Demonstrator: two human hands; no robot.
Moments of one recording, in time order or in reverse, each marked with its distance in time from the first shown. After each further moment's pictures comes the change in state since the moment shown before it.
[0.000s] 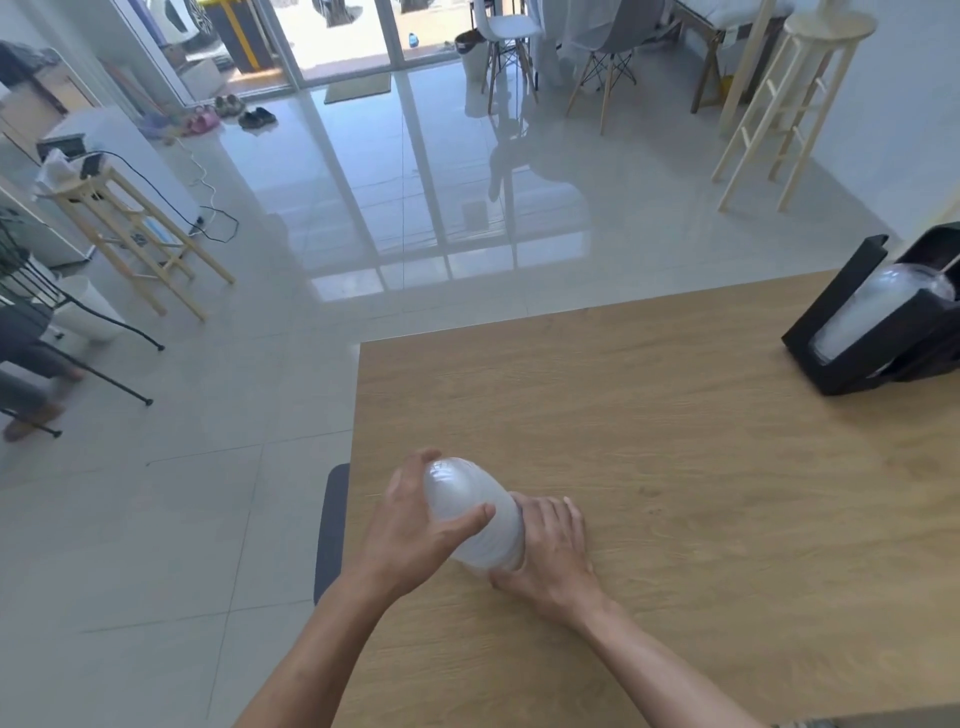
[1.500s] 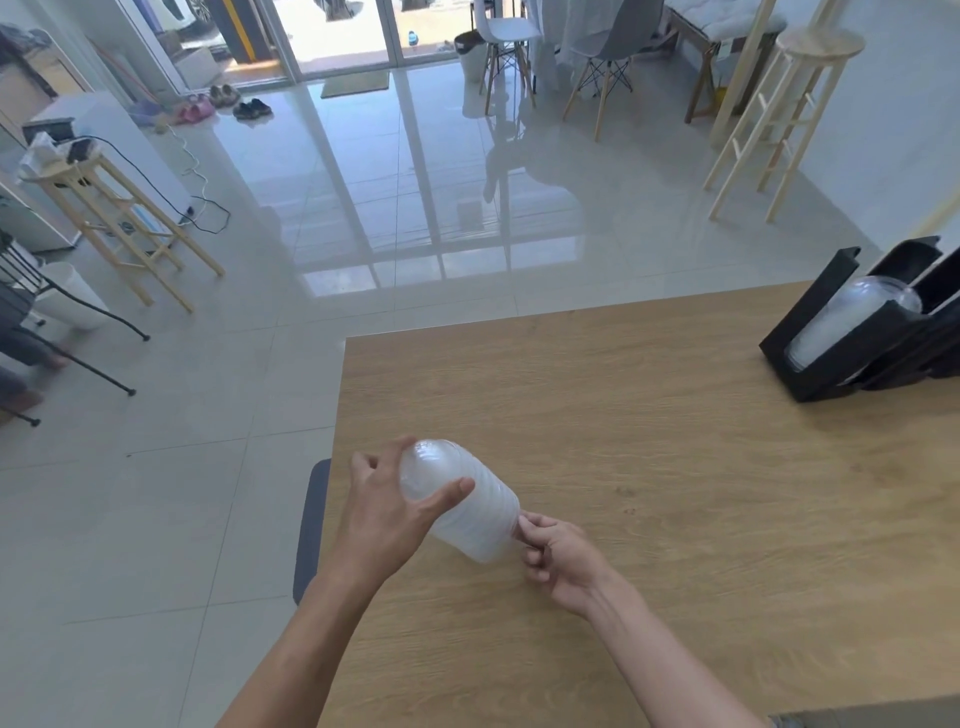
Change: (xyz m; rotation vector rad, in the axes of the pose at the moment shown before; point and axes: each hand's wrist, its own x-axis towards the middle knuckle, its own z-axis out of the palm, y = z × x) left_hand 0.005 0.005 0.009 -0.005 0.138 -0.063; right_hand -0.001 0.016 -0.045 1.521 -0.283 0.854
